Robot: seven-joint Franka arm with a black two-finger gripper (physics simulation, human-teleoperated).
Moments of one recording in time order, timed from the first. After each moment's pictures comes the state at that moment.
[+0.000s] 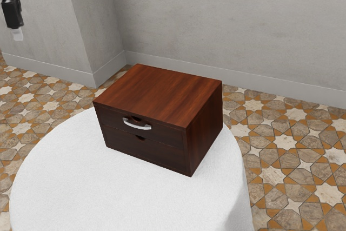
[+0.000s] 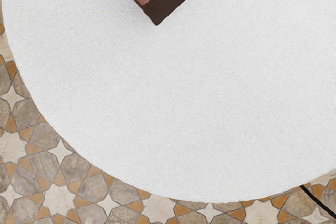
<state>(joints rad) 2.88 0.06 -2.66 -1.36 0.16 1.28 1.01</state>
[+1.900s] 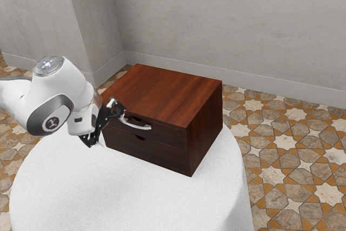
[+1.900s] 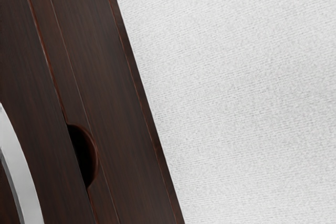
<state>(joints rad) 2.84 0.31 -2.90 -2.59 0.22 2.67 1.63</state>
